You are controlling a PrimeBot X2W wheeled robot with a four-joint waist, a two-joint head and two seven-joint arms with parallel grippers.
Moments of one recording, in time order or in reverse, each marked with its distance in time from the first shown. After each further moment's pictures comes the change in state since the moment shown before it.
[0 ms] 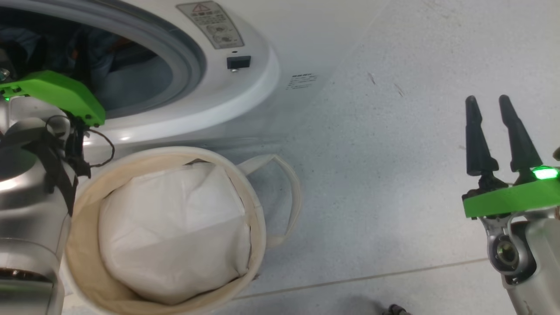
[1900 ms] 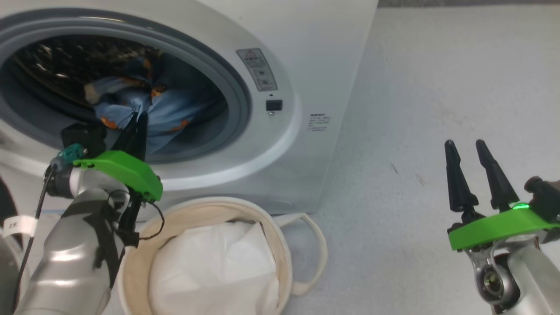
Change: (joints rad) left arm 0.312 -0.031 -0.155 -0.256 -0.100 -0.055 0.001; right arm 0.070 -0.001 0.063 0.093 0.028 0.000 -0.016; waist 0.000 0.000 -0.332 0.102
